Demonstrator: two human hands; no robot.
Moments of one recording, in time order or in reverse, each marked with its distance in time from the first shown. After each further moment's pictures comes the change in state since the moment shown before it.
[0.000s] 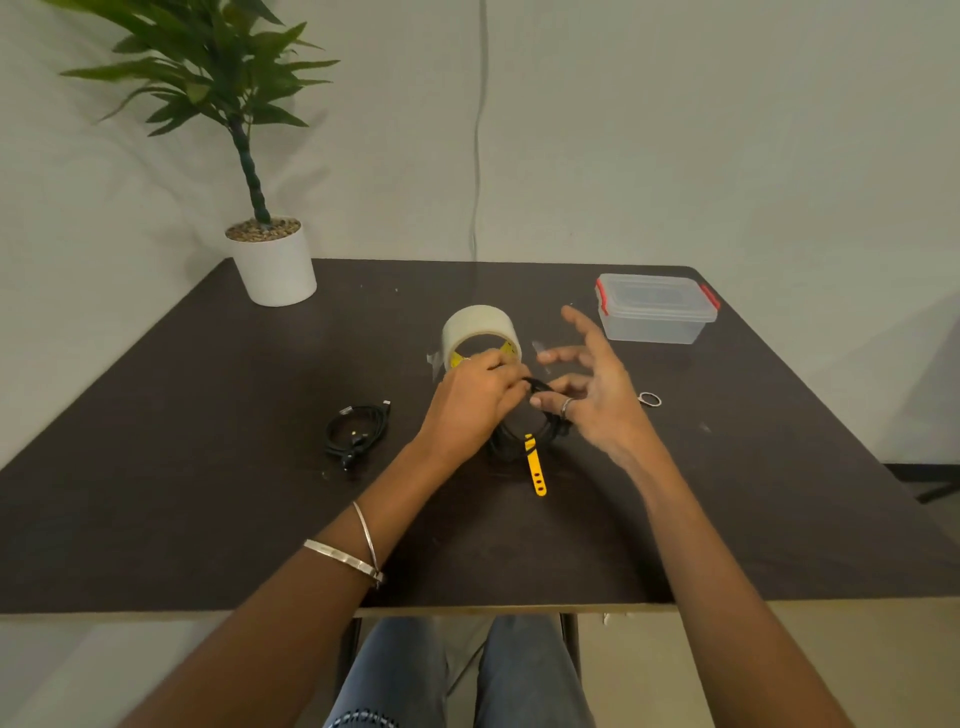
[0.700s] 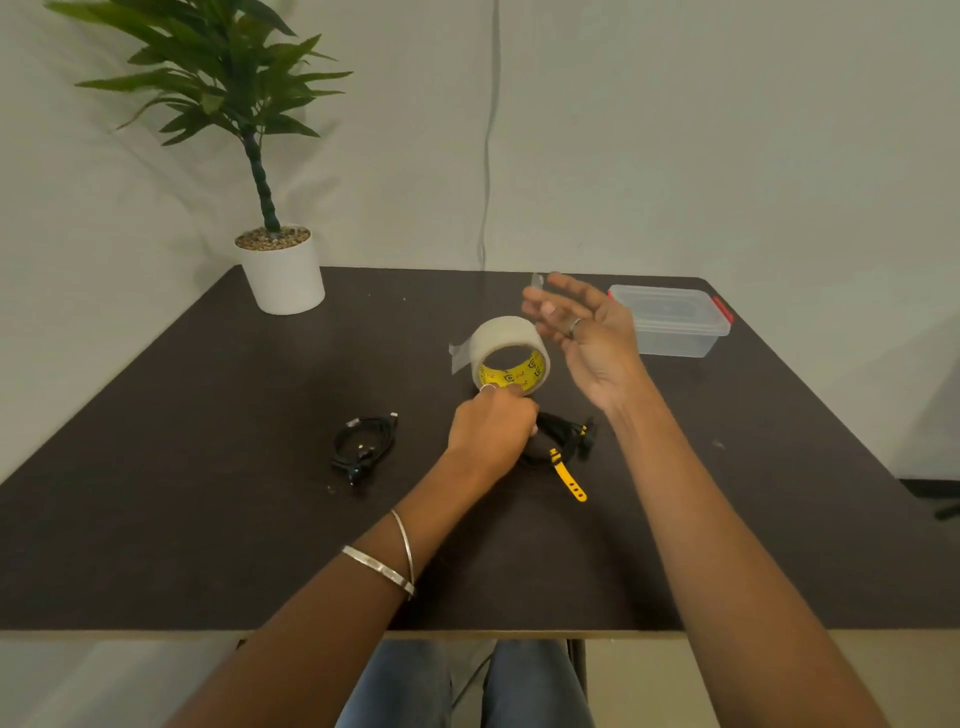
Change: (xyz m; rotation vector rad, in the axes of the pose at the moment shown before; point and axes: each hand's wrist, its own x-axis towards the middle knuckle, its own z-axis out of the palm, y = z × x) left_hand 0.009 0.008 0.021 0.408 -0.350 -0.203; right_hand 0.063 -0.037 0.010 0.672 0.093 0.134
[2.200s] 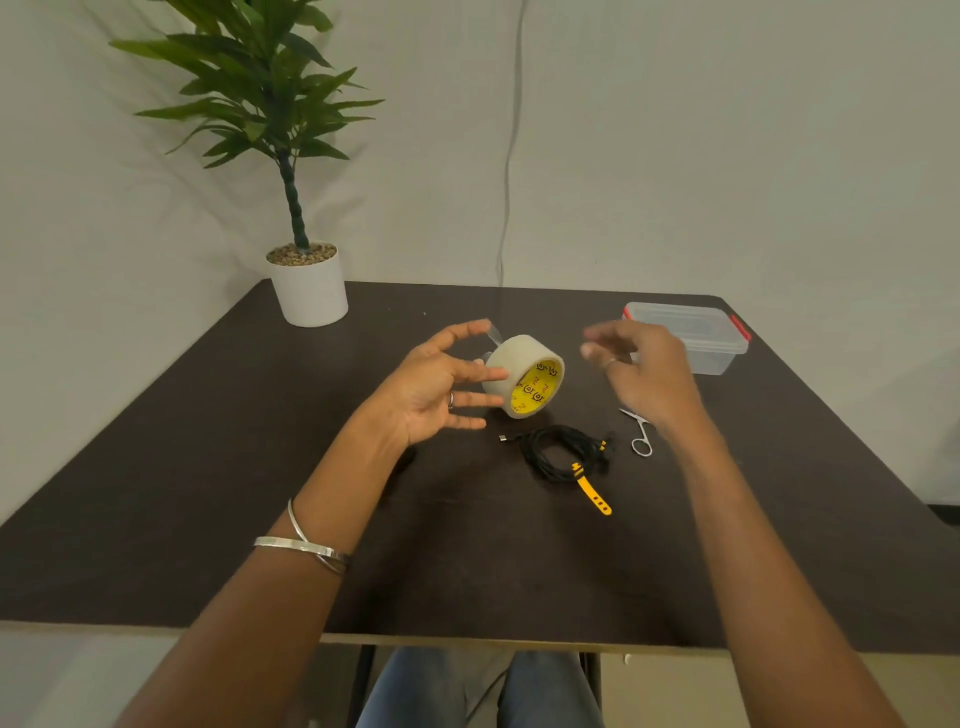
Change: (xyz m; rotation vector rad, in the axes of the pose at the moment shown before) left_hand -0.020 -0.068 -0.075 -1.663 -0.151 -0.410; right_hand -0.031 -0.025 -0.015 -1.076 0.066 -0.213
